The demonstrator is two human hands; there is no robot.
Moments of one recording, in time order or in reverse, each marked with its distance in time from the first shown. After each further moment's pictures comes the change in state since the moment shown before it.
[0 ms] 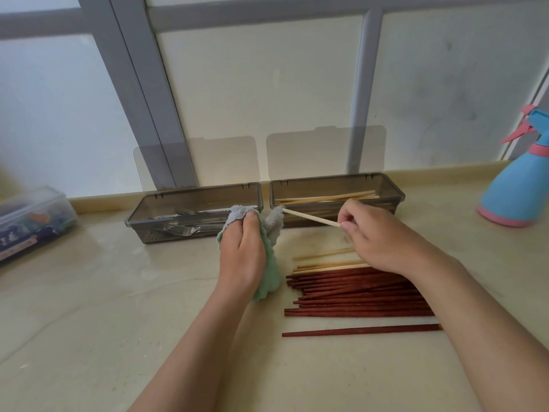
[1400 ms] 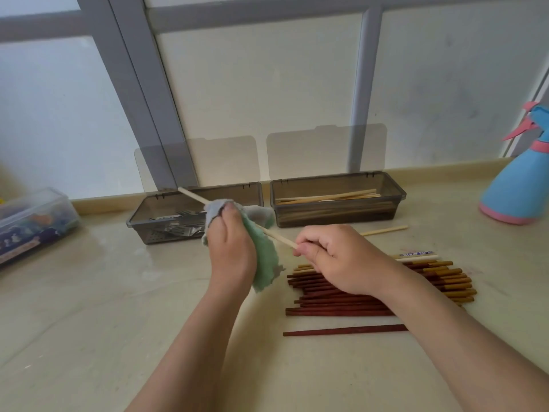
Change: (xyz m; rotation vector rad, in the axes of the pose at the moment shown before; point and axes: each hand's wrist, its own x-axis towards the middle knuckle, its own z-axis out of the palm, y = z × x) left_hand -0.003 0.016 -0.004 -0.100 0.123 0.032; right_hand -0.007 -0.042 0.029 0.319 -0.112 -0.158
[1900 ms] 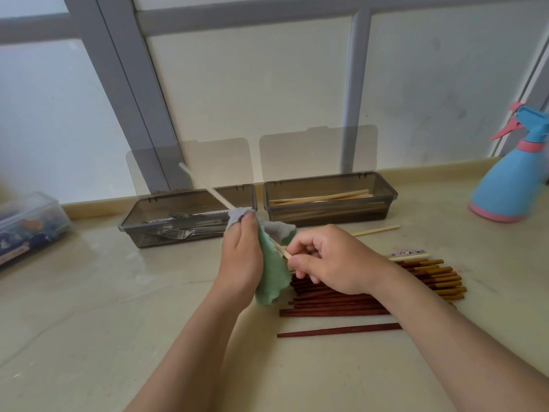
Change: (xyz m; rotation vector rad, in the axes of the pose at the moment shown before) left_hand 0.001 -0.019 0.005 0.042 -0.268 -0.107; right_hand 0.000 0.002 0.000 0.185 -0.058 0.087
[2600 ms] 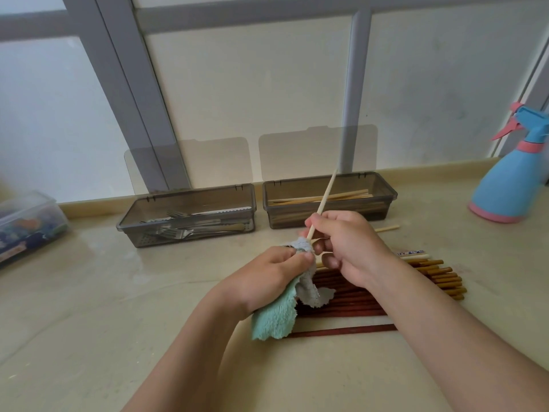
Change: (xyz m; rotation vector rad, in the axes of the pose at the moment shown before) left_hand -0.013 0.006 -0.003 0.255 -0.728 -0.110; right_hand 0.017 0.008 -0.003 0.699 0.397 0.396
